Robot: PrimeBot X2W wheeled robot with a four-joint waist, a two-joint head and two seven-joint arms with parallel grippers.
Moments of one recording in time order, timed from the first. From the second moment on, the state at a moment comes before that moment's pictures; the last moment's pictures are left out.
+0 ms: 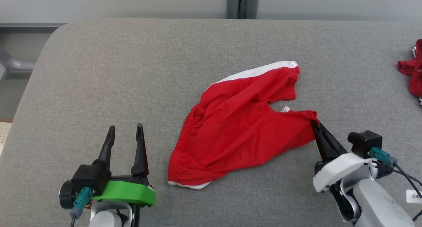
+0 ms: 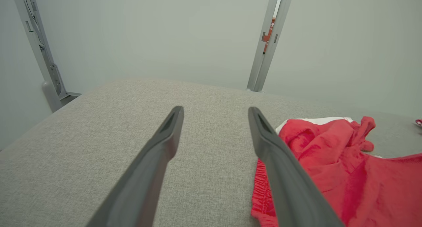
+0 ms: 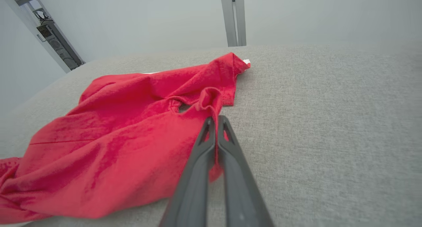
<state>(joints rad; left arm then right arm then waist) -0.10 0.05 -0.17 0.16 -0.29 0.01 -0.26 -0.29 -0.25 0.30 0.49 0.45 0.13 -0.26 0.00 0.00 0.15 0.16</state>
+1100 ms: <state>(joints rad) -0.11 0.05 -0.19 0.15 -0.29 0.01 -0.26 -0.18 -0.24 0.19 0.14 0.37 0.13 -0.20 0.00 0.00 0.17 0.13</state>
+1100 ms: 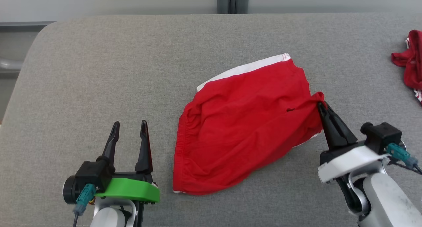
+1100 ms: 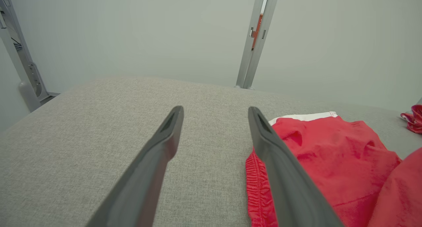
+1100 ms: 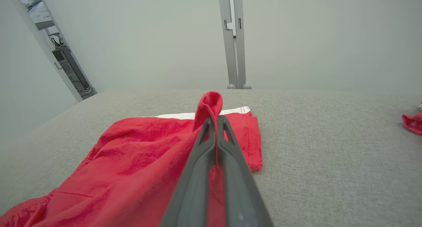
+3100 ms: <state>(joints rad) -0.15 0.05 -0.26 0.16 -0.31 0.03 -0.26 -0.52 -0.26 0.35 0.86 0.41 0.13 -0.27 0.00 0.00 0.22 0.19</state>
